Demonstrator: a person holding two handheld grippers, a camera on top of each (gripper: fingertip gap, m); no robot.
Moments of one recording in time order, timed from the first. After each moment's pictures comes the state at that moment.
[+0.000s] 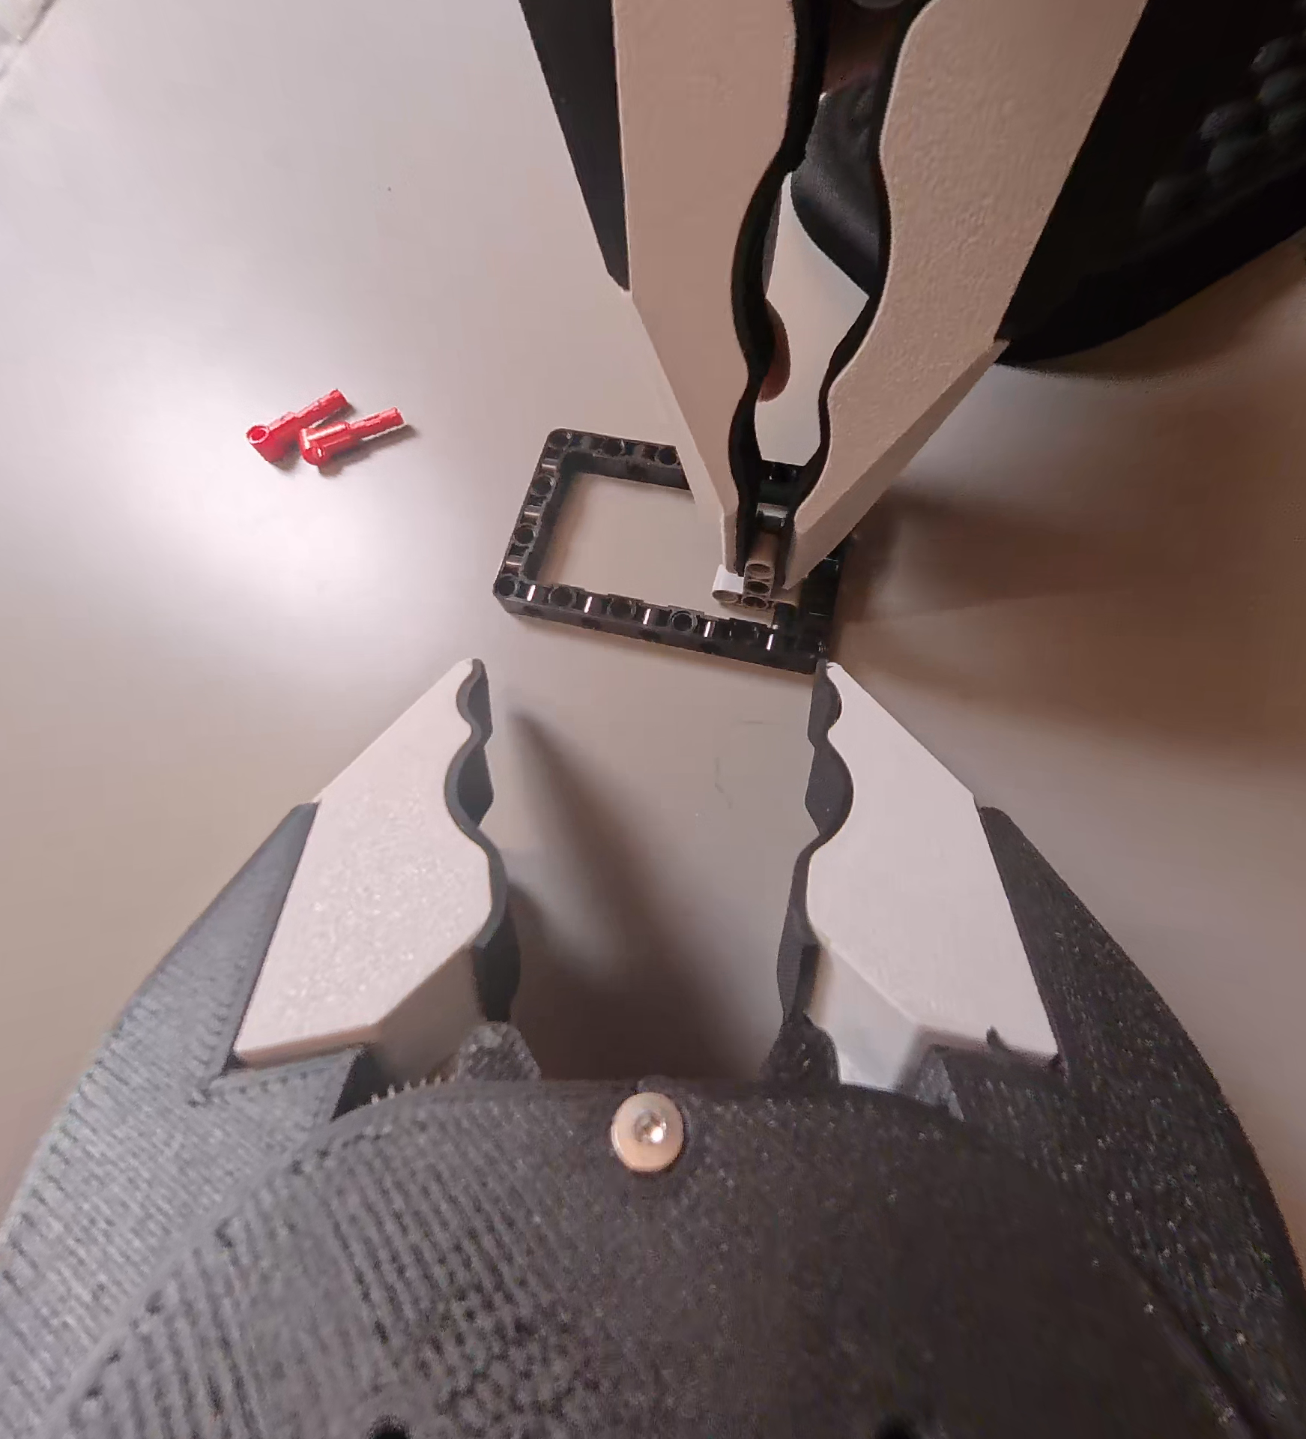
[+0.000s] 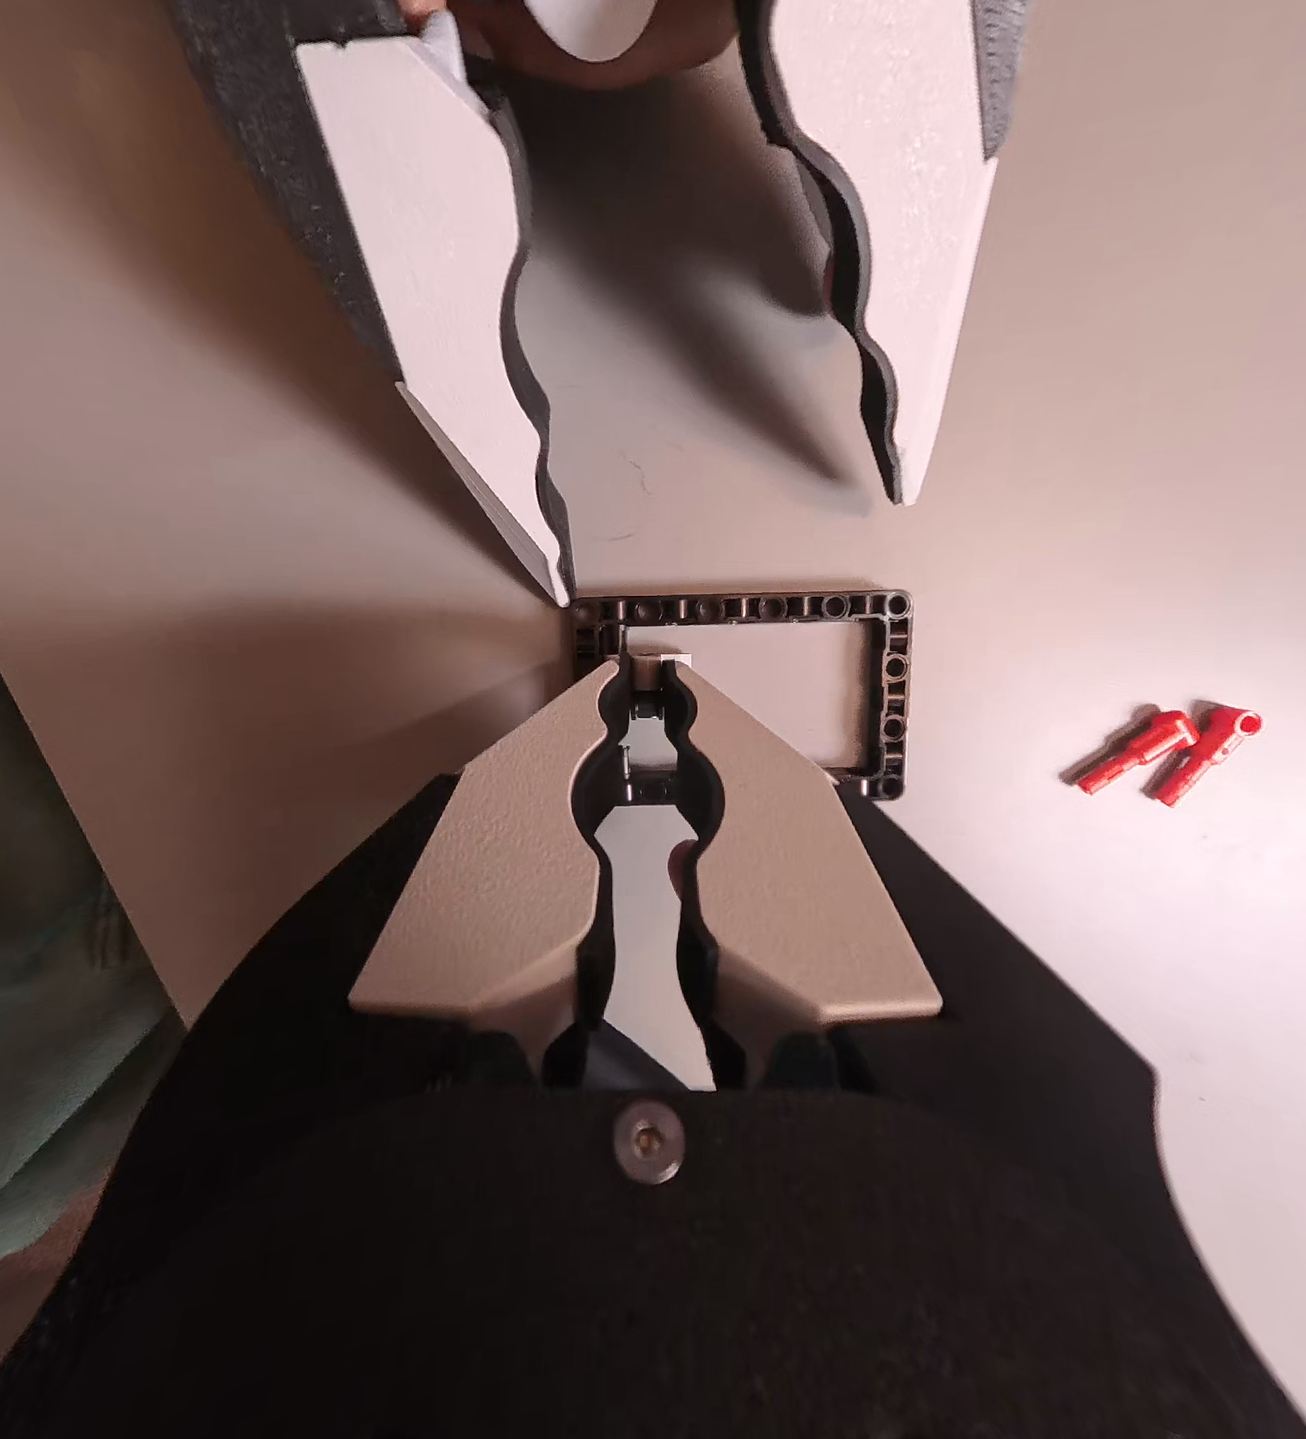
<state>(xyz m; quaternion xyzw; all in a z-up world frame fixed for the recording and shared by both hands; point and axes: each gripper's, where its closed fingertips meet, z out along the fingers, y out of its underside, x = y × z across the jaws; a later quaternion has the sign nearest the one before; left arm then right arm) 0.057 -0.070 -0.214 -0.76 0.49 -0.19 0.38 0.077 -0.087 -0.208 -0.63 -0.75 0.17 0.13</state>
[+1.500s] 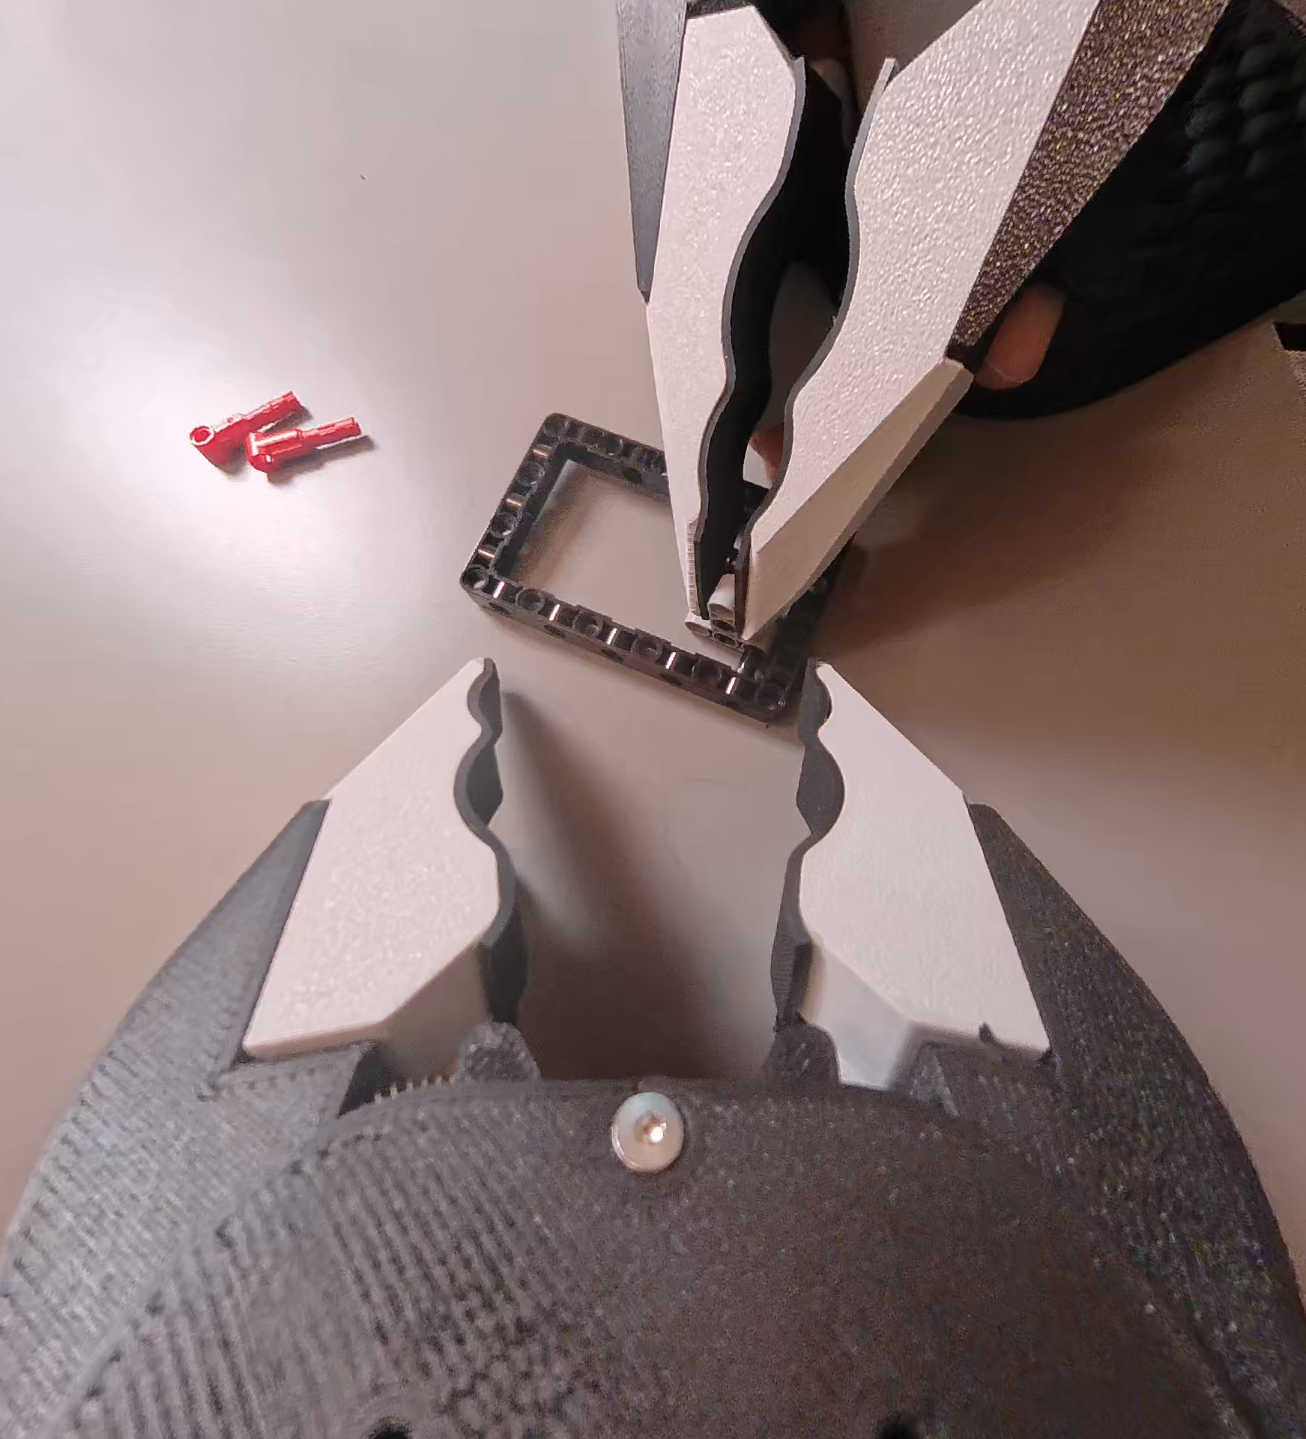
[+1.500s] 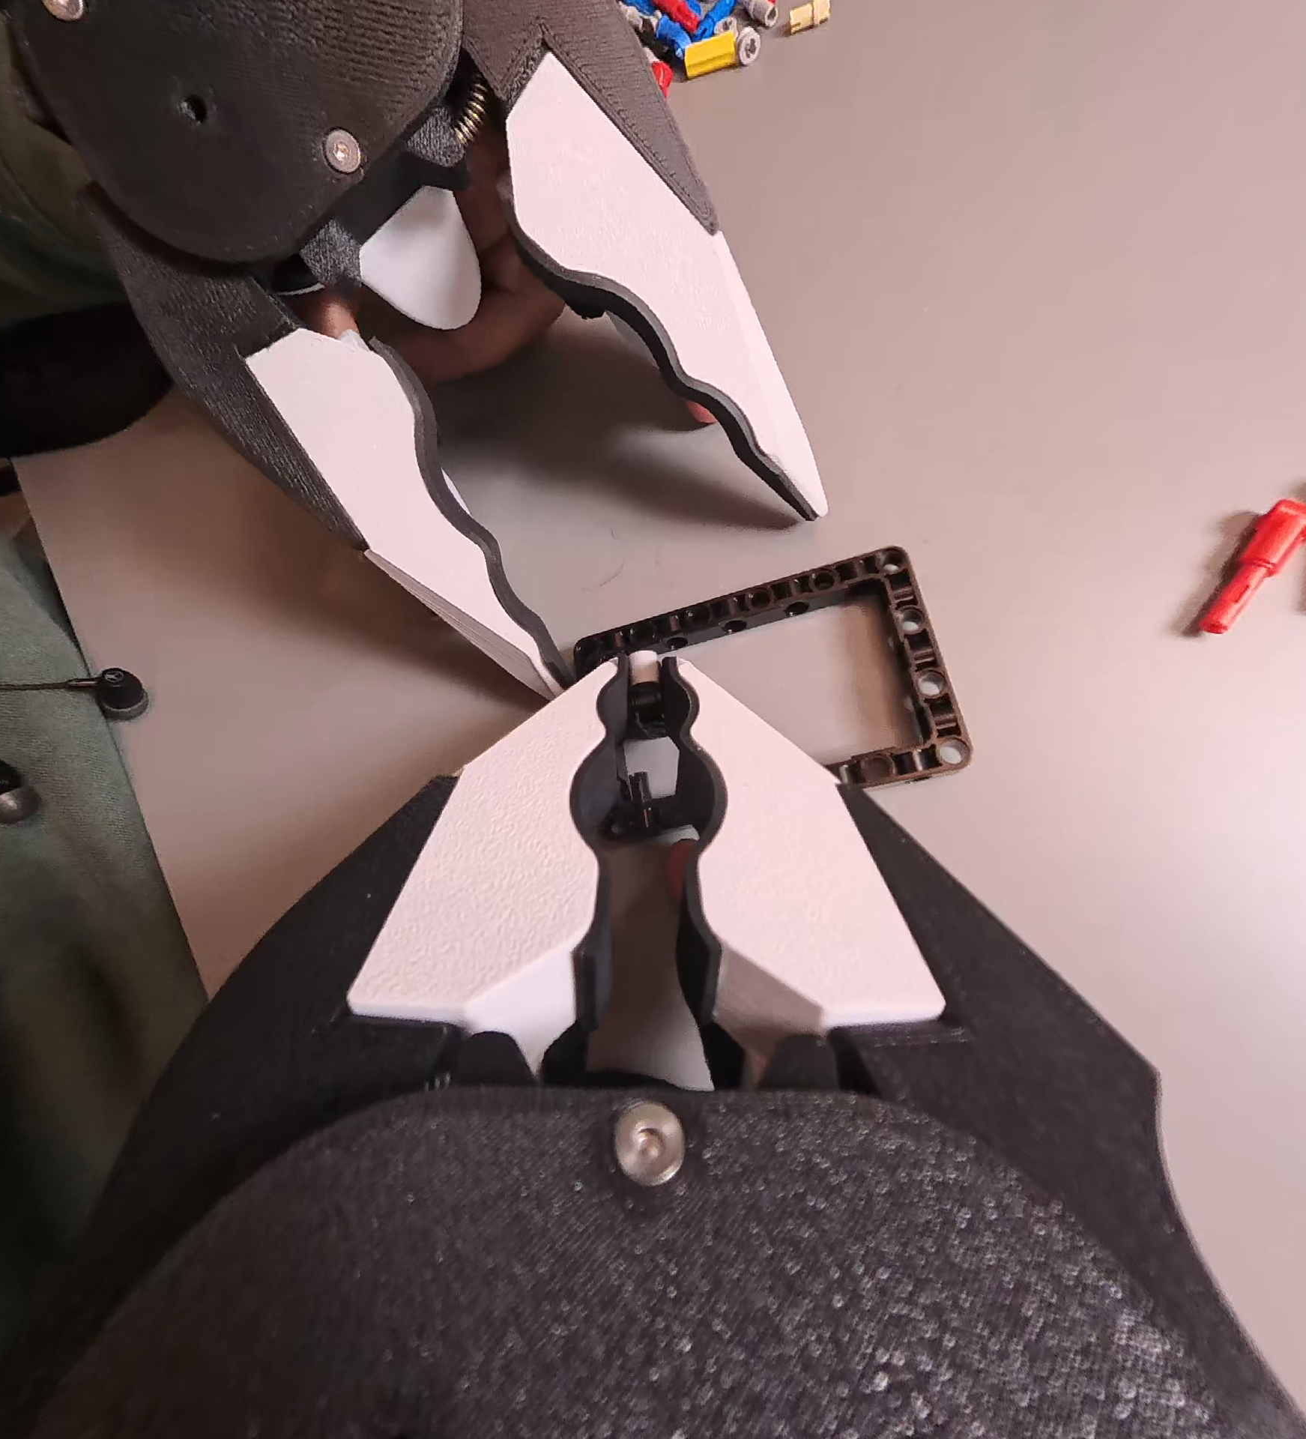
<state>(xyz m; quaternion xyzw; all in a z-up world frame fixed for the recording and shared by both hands) 0.074 -0.073 -0.216 -0.78 0.47 -0.20 0.37 0.078 -0.086 -0.206 -0.71 -0.58 0.35 0.19</state>
